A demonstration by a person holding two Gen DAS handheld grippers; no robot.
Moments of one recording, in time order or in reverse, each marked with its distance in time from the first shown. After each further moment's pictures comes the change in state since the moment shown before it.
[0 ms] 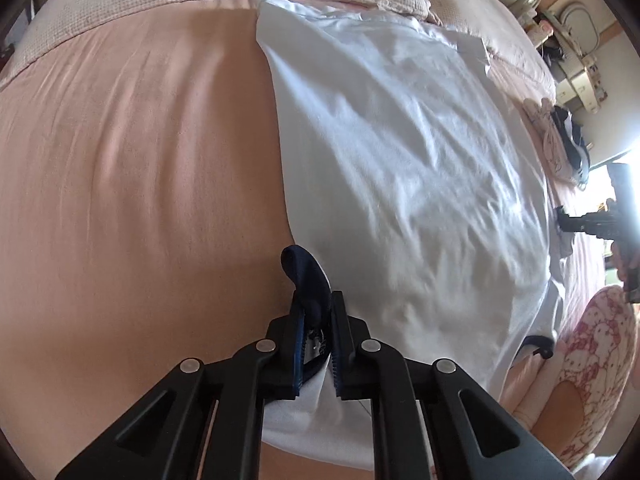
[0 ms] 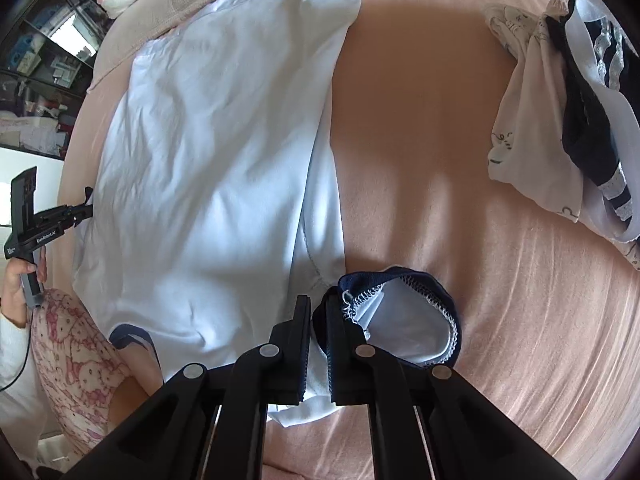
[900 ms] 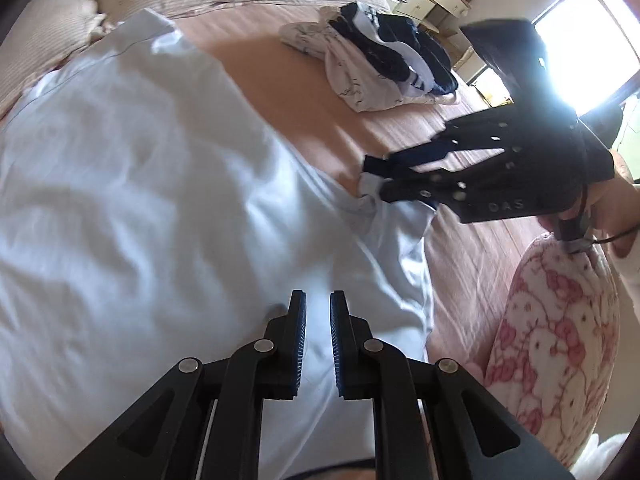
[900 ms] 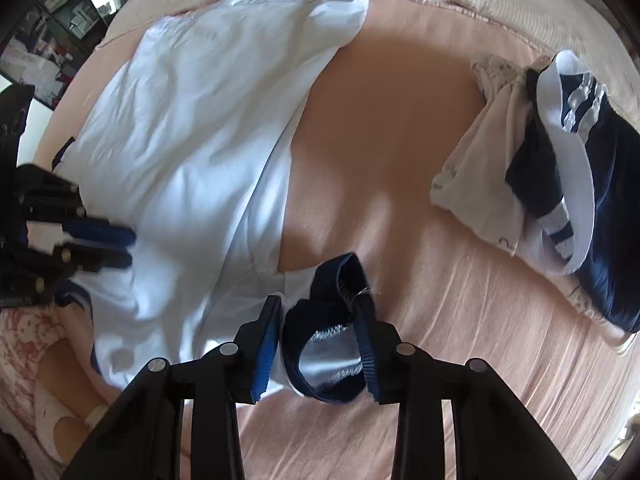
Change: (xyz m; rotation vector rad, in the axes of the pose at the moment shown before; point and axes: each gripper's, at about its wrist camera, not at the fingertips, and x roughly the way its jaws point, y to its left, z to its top) left arm 0.095 -0.300 0.026 0.474 0.048 -0.263; right arm 0.006 0.000 -0.012 -0.191 -0.133 -0.187
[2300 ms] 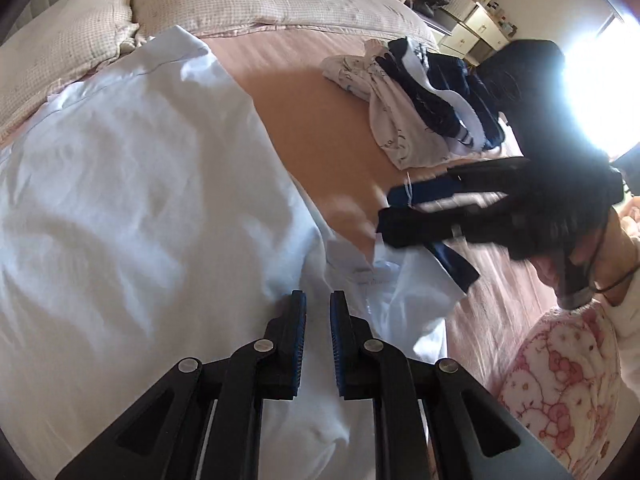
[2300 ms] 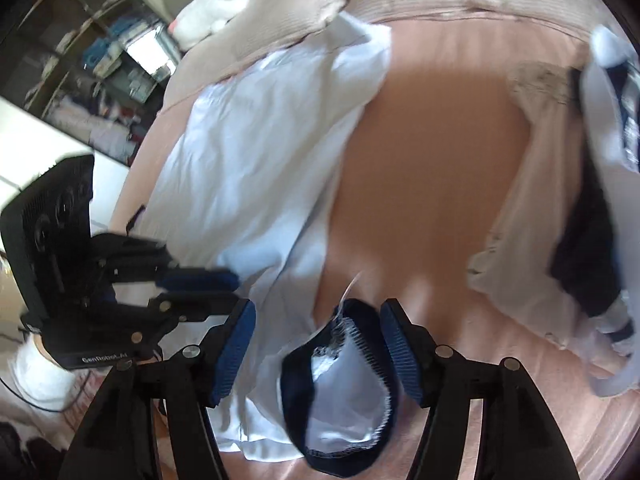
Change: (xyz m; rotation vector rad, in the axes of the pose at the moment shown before) left arm -0.004 -0.006 0.017 -0.110 -0.099 0.081; right arm 0.021 -0.028 0.048 0.123 -0.106 0.392
